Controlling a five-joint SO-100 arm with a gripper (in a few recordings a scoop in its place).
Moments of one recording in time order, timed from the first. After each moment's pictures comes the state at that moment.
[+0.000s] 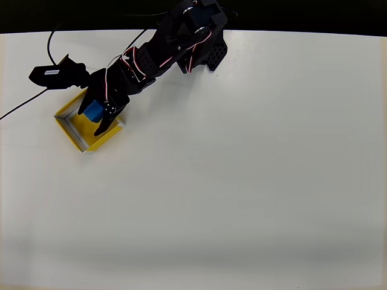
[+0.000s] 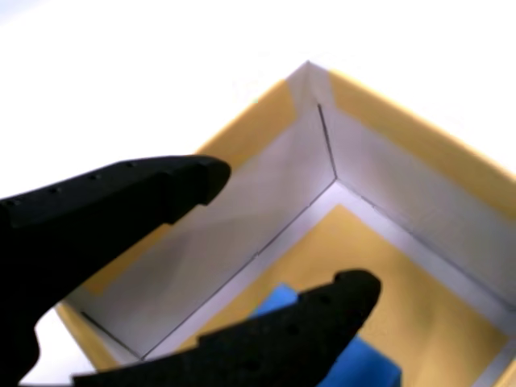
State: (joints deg) arm 52.8 113.6 155.6 -15.9 -100.8
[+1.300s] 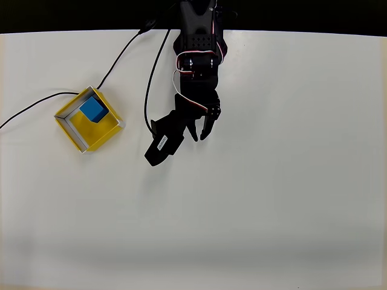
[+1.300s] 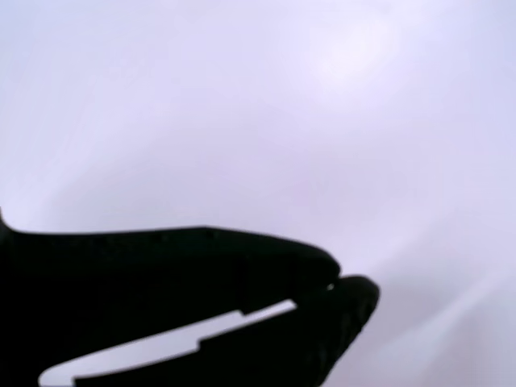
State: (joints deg) arm -7.8 188.8 178.4 54.7 -97.3
